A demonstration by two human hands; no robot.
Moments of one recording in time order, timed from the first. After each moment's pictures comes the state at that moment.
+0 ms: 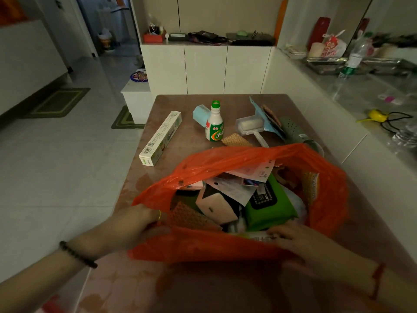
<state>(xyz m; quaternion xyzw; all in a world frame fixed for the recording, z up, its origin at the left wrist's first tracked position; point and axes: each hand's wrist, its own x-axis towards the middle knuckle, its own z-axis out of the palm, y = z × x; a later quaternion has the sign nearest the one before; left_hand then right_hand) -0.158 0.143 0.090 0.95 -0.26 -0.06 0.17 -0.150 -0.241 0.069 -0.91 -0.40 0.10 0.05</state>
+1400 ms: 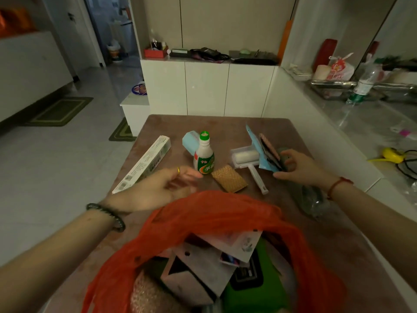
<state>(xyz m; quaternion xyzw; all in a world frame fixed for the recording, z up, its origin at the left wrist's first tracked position) 0.027 0.055 0.144 0.88 -0.11 -0.12 0.44 0.139 -0.275 0.131 -0.96 -0.05 0.10 0.27</state>
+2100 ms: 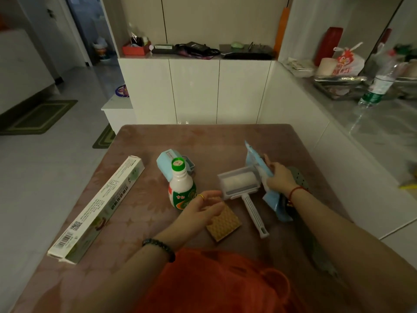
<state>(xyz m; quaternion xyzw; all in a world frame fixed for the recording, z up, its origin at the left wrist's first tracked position) 0.179 -0.054 0.066 0.75 0.04 -0.18 0.63 0.319 -0.267 0.027 -0.93 0.10 0.08 0.34</state>
